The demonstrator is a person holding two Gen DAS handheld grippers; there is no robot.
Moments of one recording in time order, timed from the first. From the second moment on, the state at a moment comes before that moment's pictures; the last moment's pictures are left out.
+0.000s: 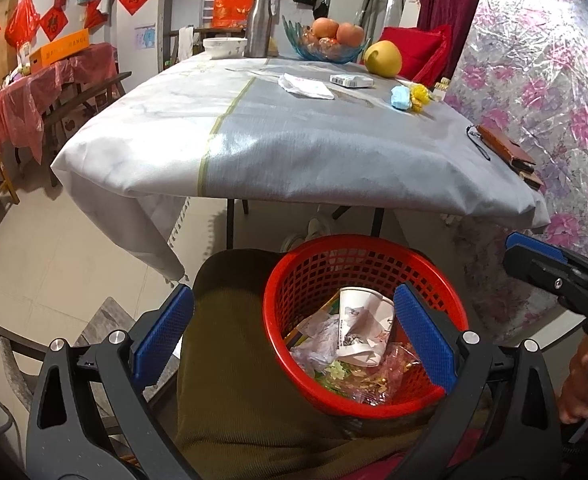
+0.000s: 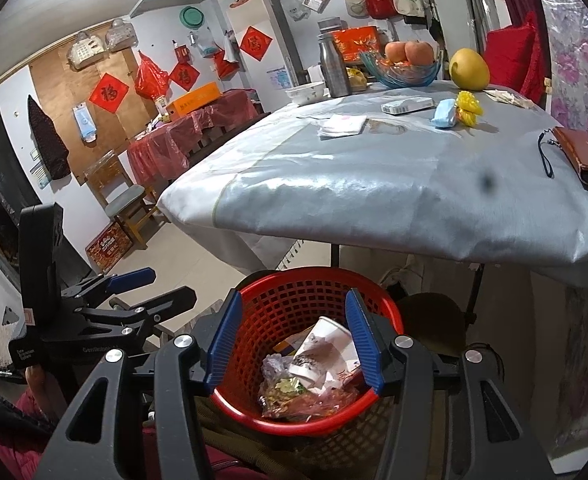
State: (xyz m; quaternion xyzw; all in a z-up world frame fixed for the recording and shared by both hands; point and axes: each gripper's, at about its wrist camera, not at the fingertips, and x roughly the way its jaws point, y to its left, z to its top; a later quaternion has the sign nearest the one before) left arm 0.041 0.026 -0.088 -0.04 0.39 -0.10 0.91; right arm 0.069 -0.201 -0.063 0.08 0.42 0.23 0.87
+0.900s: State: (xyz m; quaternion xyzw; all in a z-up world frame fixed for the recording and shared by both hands) left arm 0.152 0.006 -0.064 -0.02 0.40 -0.10 0.91; right arm 0.178 -0.232 -0.069 0.10 0.42 0.18 0.88
